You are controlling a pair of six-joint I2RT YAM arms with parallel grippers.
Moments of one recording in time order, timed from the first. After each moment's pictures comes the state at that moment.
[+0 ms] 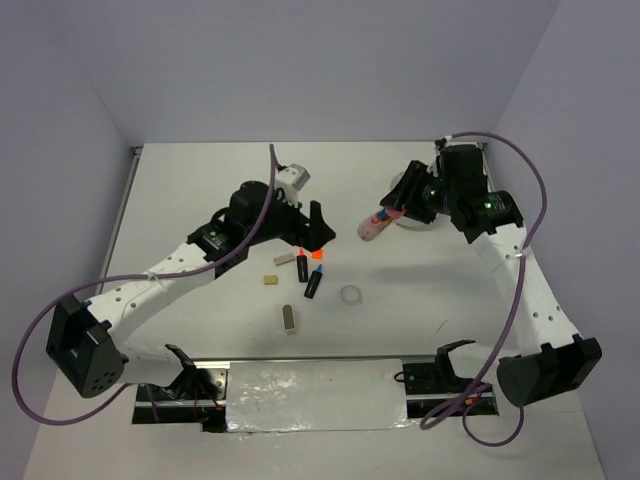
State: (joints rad) left arm -0.69 1.32 1.08 -0.10 0.22 -0.35; right arm 0.25 1.20 1.34 -0.81 -0.26 0.63
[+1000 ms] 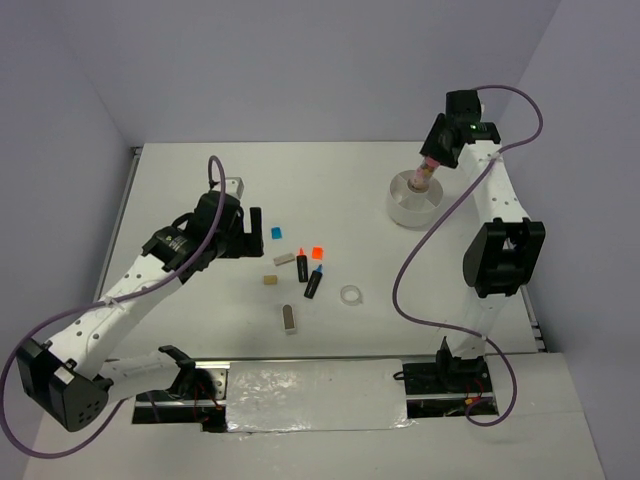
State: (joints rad) left arm -0.54 1.12 1.09 -0.75 -0.25 -0.45; right arm 0.00 1.89 1.89 -0.78 0.14 0.43
